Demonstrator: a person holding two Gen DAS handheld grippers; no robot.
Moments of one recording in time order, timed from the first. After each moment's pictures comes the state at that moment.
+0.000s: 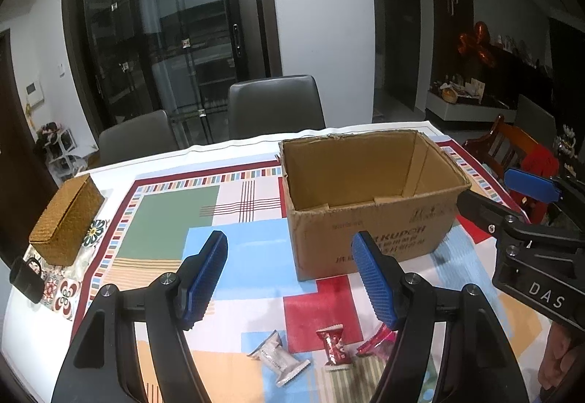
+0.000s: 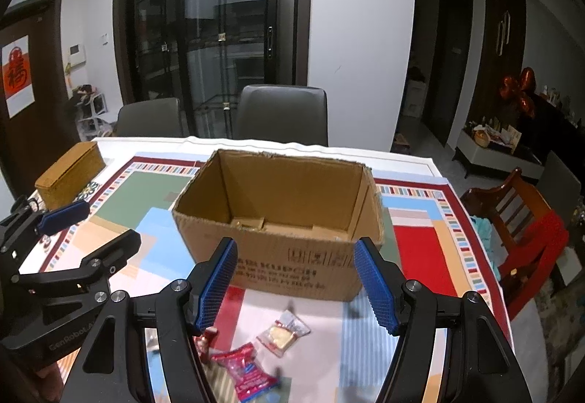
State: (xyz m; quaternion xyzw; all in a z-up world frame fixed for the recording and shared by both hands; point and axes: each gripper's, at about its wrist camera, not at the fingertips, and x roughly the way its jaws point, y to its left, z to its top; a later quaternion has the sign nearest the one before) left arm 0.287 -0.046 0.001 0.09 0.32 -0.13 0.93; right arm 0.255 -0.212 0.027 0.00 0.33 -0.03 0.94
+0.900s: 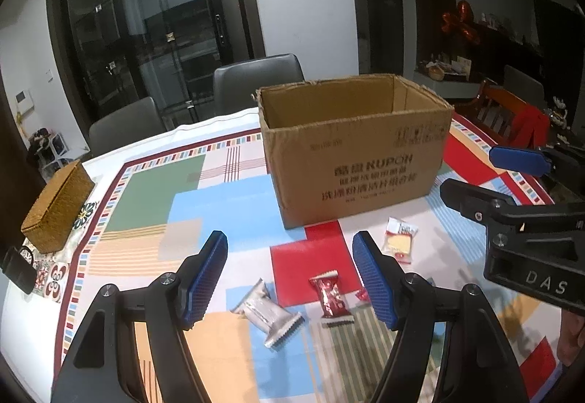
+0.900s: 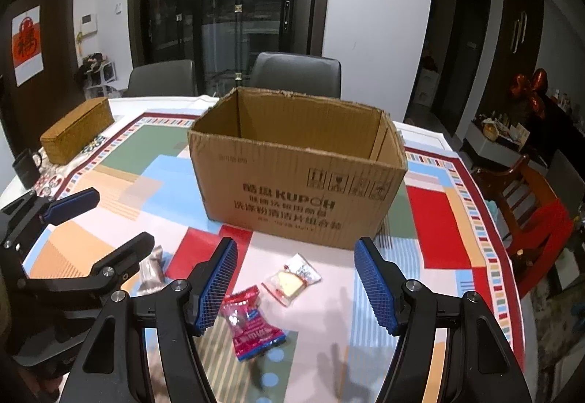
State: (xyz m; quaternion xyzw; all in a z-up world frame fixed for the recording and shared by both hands) left arm 0.240 -0.048 -0.059 0.12 0.33 -0.15 0.92; right arm 0.221 -0.188 -0.023 -0.02 0.37 -0.01 0.93
